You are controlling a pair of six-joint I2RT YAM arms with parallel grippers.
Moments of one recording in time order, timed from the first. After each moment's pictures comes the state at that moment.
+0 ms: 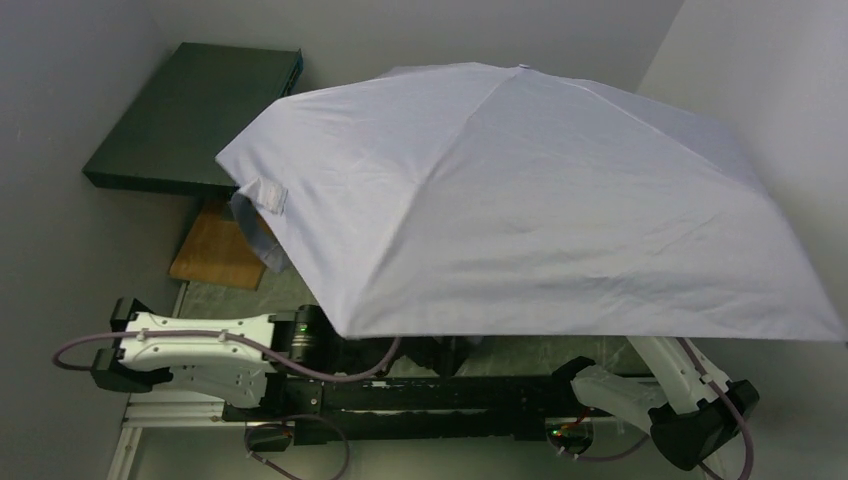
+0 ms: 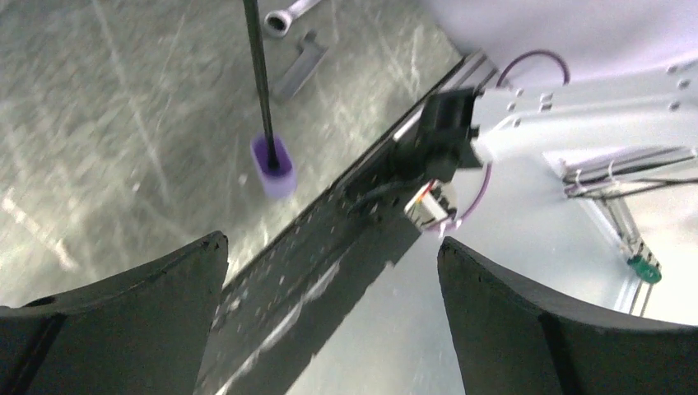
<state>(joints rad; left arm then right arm) -1.54 1.17 1.13 -0.37 -0.47 -0.70 0.49 1.01 1.10 0.35 0.05 0.40</state>
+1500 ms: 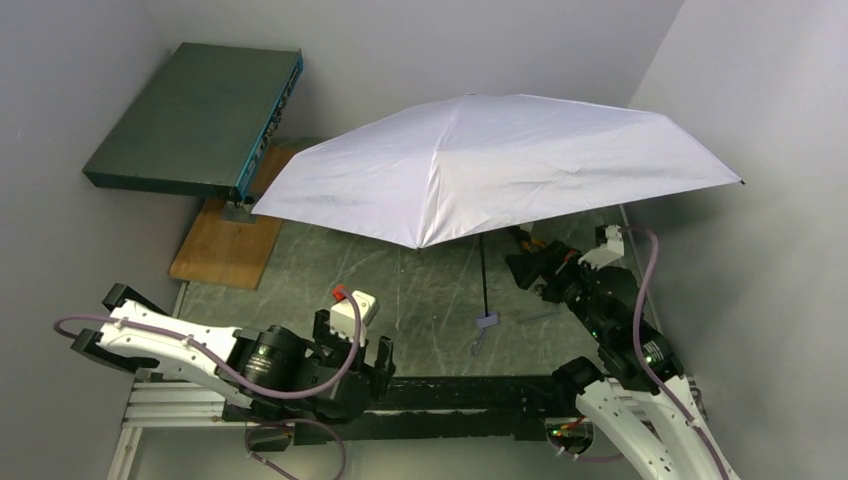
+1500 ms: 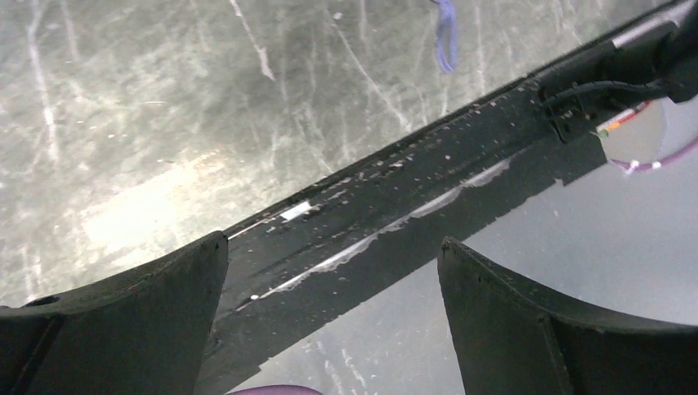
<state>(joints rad) -1.84 0.99 1.09 -1.18 -0.76 -1.28 0.47 0.42 0.72 -0.53 0.11 0.72</state>
